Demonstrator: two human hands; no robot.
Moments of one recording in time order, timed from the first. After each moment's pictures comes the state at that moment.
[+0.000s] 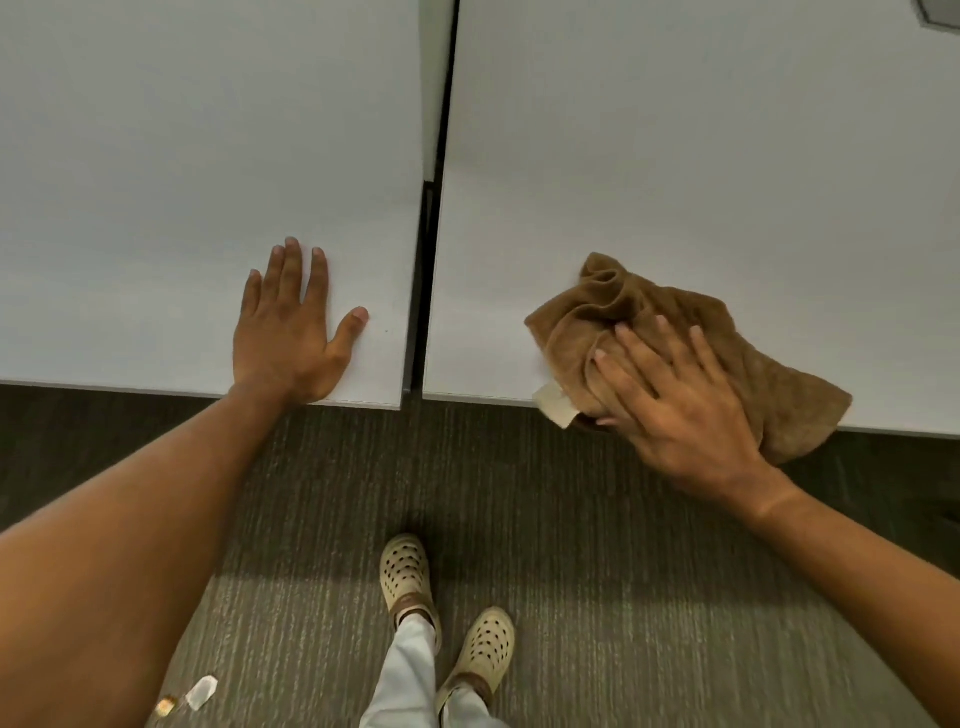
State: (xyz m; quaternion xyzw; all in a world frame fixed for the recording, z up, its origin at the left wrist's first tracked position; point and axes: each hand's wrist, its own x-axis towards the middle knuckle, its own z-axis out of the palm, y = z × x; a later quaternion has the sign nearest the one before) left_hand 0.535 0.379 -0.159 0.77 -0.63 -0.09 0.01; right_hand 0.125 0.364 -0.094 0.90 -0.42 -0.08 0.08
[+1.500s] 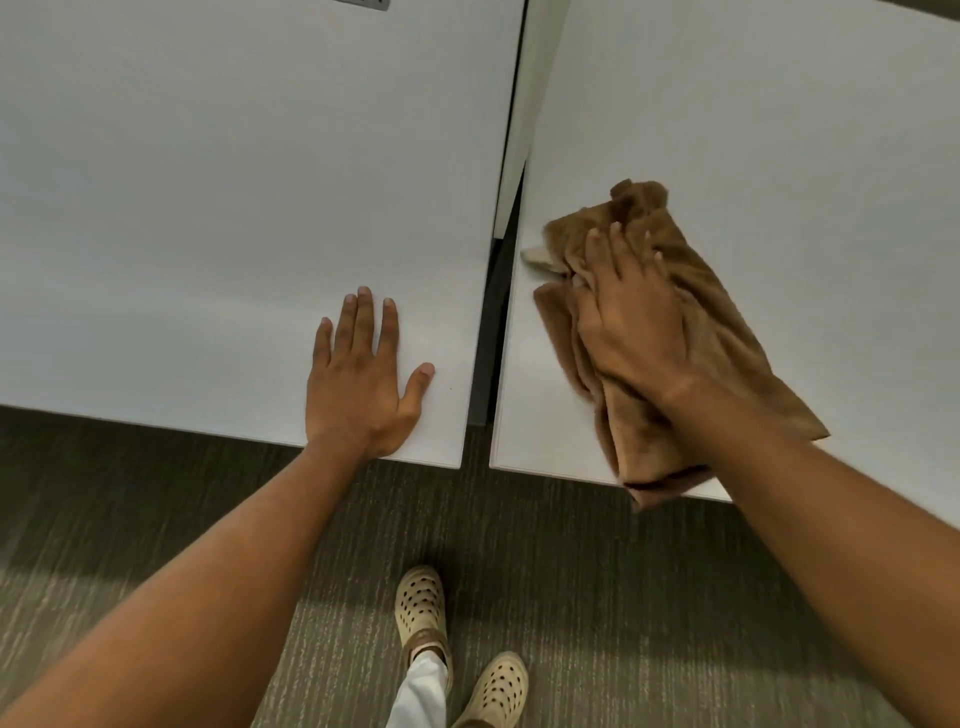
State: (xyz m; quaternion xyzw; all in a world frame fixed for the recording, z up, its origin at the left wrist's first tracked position) left_hand 0.530 0.377 -0.156 0.78 -0.62 -0.10 0.03; right_hand 0.286 0.238 -0.080 0.83 -0.56 -0.02 -0.06
